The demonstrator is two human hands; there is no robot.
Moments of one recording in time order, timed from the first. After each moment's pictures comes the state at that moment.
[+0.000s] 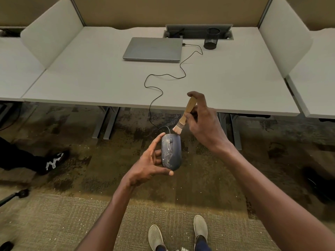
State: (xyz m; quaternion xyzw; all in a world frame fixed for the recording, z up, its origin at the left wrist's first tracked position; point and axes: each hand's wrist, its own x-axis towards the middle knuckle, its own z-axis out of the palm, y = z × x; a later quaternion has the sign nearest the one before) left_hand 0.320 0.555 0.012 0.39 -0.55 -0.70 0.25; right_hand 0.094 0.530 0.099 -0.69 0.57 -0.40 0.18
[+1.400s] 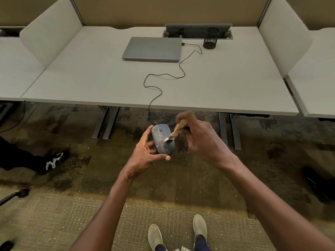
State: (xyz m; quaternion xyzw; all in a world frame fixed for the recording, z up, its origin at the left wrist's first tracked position) left_hand 0.321 0.535 0.010 0.46 -0.50 -0.67 0.31; right_hand 0.099 0.572 0.112 -0.78 0.49 -0.33 0.19
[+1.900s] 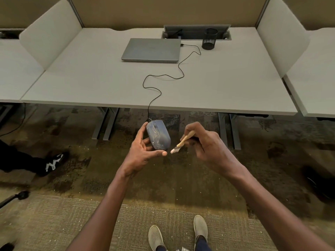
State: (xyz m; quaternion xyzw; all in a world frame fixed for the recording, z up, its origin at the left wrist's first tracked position) left_hand 0.326 0.527 0.014 0.47 -0.52 -0.64 0.33; right_hand 0.079 0.591 0.091 -0.77 0.48 -0.36 0.21
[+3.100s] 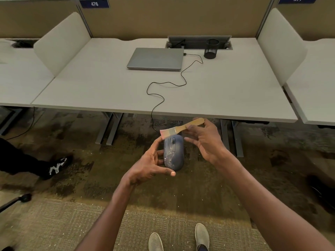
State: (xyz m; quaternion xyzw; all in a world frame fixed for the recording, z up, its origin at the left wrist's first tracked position) left_hand 0.313 0.556 0.041 0.39 -0.55 -0.70 0.22; right_hand 0.096 0.546 0.083 -0.28 0.54 -0.54 0.59
